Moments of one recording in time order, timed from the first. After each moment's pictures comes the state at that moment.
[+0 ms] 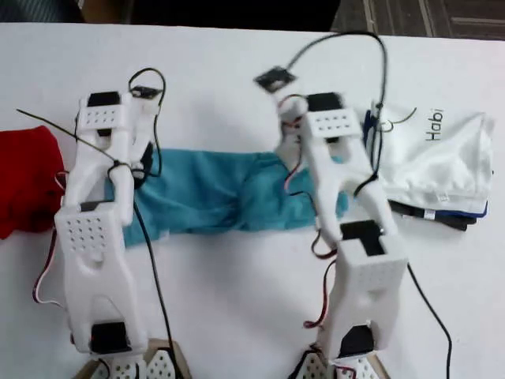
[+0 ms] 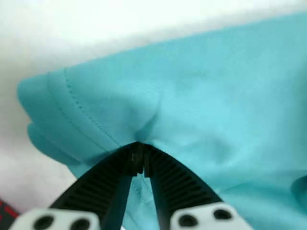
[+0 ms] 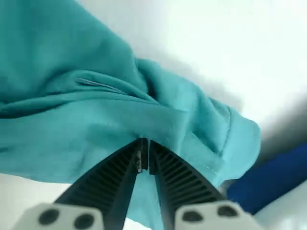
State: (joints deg) left arm -13.5 50.3 -33.1 90.7 -16.8; right arm -11.4 27.8 -16.4 80.4 27.5
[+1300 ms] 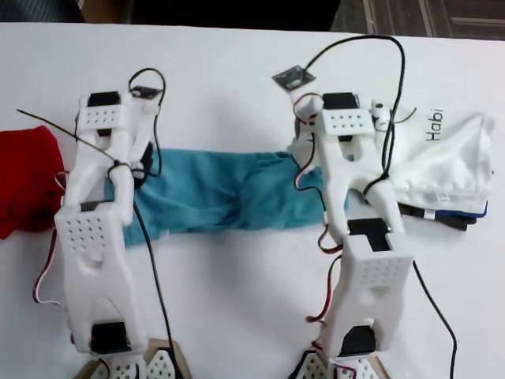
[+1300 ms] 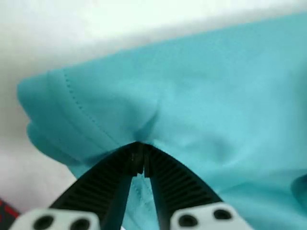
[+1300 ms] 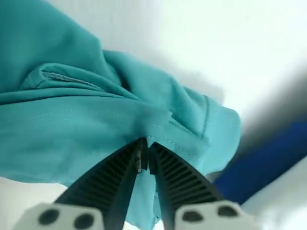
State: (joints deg) left arm -13.5 50.3 -33.1 90.7 -16.7; right arm -8.1 28.1 -17.5 80.2 27.6
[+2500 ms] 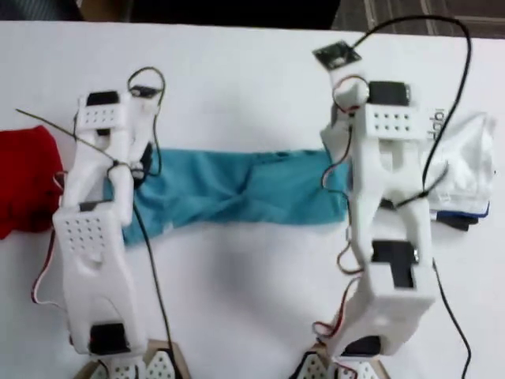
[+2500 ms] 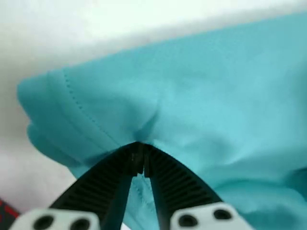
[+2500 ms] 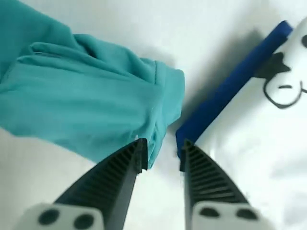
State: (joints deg) left arm -13.5 50.3 -33.1 90.7 -16.7; right arm -2.3 13.5 -18.1 89.6 27.6
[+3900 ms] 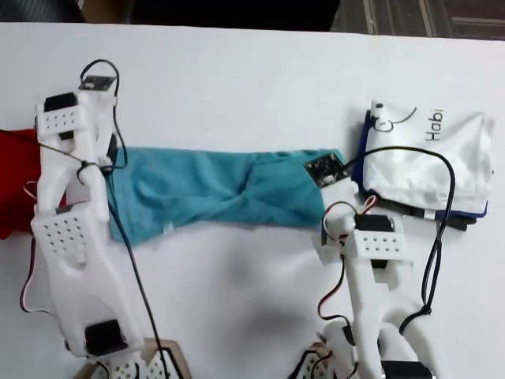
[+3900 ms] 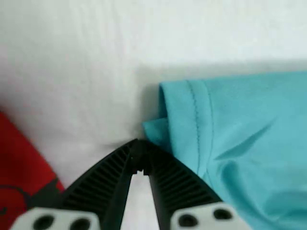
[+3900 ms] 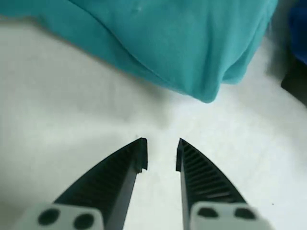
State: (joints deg) left arm -23.0 48.2 -36.4 85.7 -16.9; right arm -2.5 -30.4 60.7 56.0 27.6
